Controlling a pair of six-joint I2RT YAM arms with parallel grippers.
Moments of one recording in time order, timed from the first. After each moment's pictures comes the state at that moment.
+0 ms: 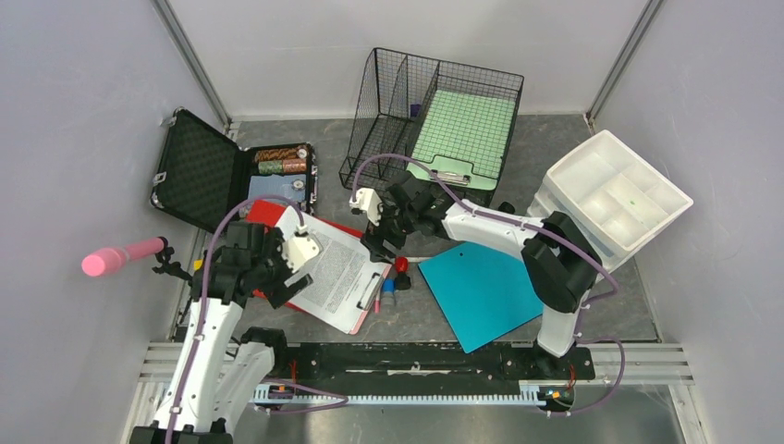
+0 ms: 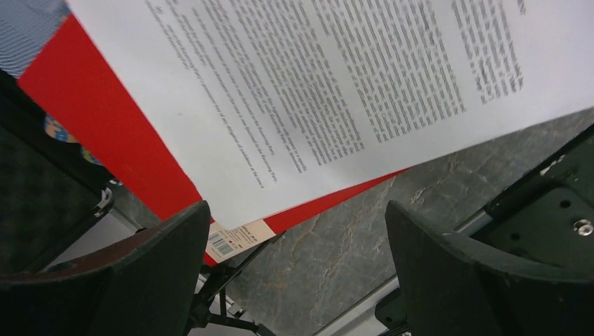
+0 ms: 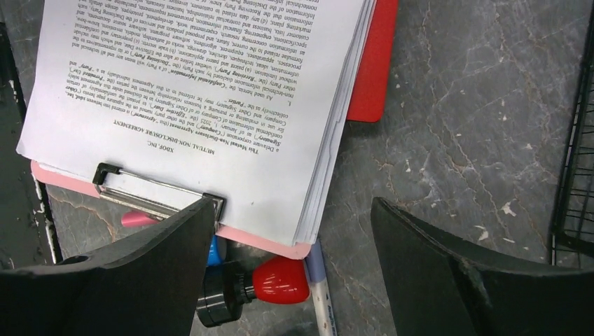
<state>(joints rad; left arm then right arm) -0.09 0.72 0.80 -1.07 0.18 0.83 0.83 1.82 1.29 -0.29 -0.43 -0.34</state>
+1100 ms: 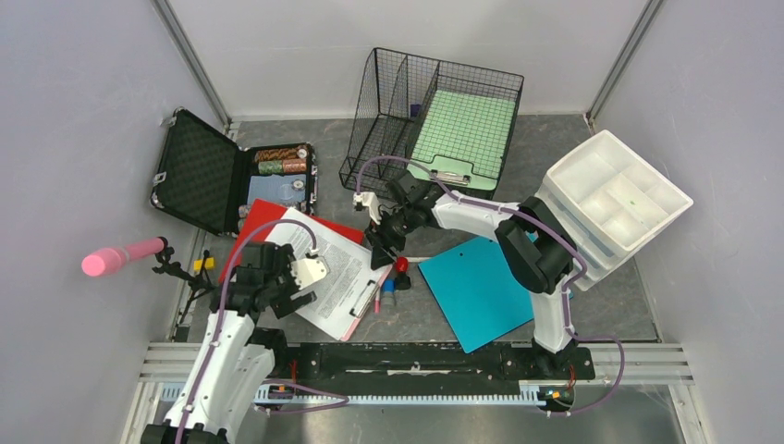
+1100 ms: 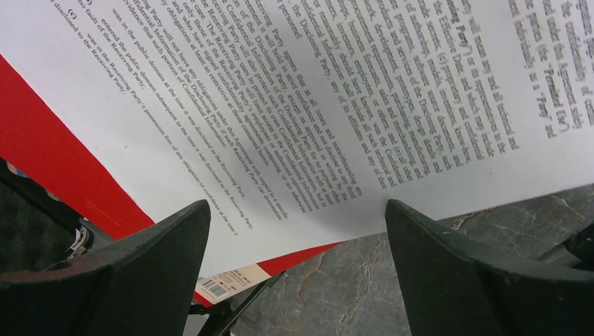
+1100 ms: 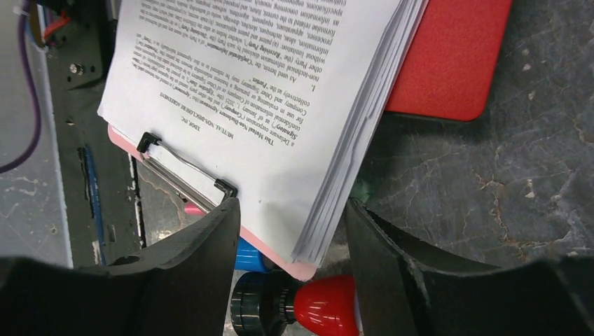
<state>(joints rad) -0.09 0.62 0.46 -0.85 0.13 1.01 0.77 2.01 1.38 -0.38 -0.74 -0.26</state>
